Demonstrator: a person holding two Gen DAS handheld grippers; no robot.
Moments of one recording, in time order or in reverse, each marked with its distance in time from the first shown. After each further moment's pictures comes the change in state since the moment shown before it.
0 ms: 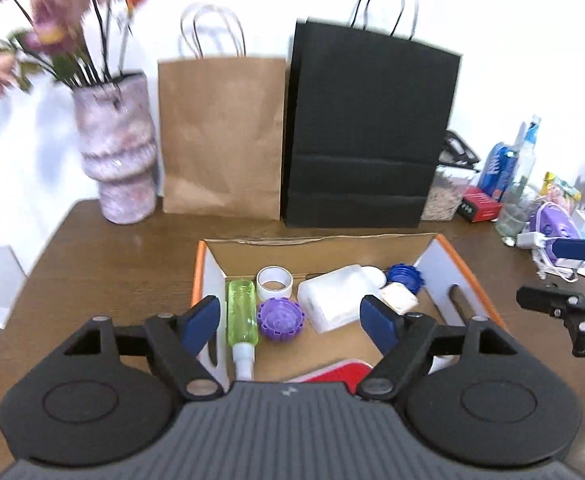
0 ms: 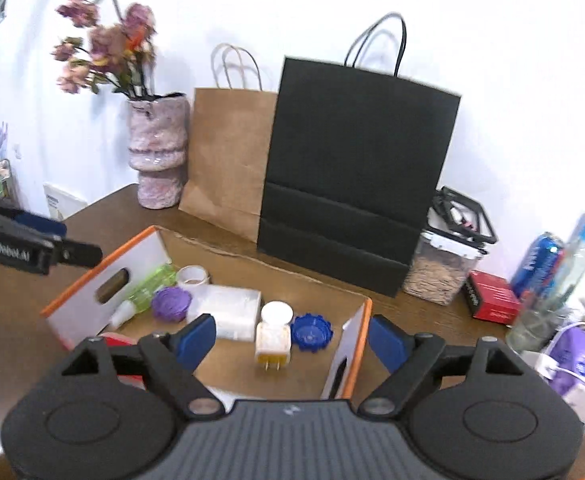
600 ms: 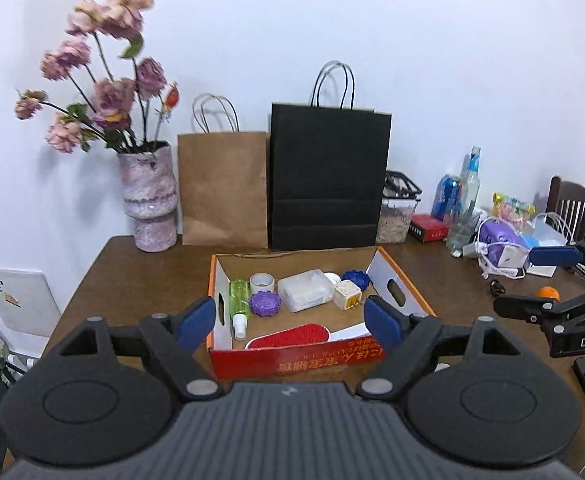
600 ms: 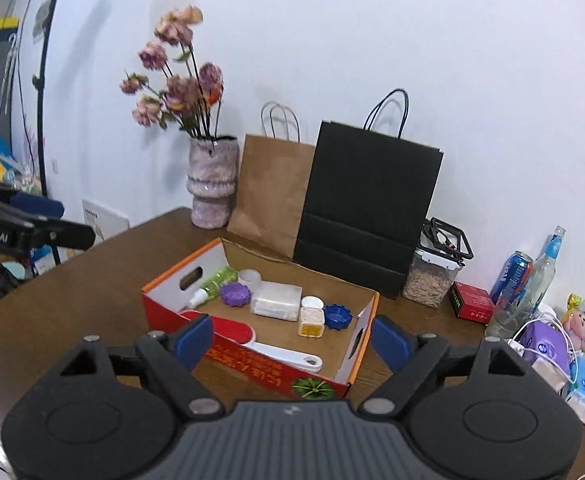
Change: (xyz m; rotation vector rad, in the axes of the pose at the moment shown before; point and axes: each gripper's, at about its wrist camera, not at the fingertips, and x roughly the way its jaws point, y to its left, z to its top) left arm -0.178 -0.034 -0.069 0.033 -0.186 0.009; right arm -0.157 0.048 -0.052 -0.013 -0.136 0.028
